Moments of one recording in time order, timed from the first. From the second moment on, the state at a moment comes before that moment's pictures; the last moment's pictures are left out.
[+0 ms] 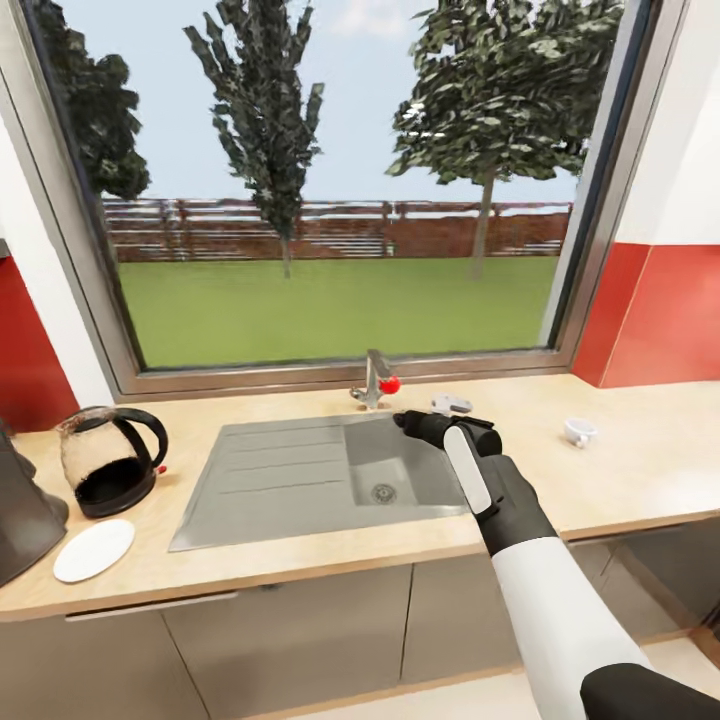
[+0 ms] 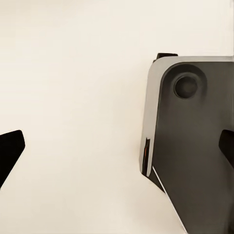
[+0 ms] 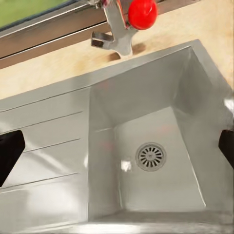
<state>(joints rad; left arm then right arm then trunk) -0.04 0.16 0.07 0.01 0.01 -0.21 -0.05 -0.85 0.14 0.10 -1.09 -0.39 0.73 -0.23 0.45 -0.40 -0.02</state>
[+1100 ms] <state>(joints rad) -0.04 0.16 0.08 0.01 0.01 -0.21 -0.05 -0.85 0.14 0.10 -1.09 -0.39 0.73 -0.23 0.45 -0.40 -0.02</state>
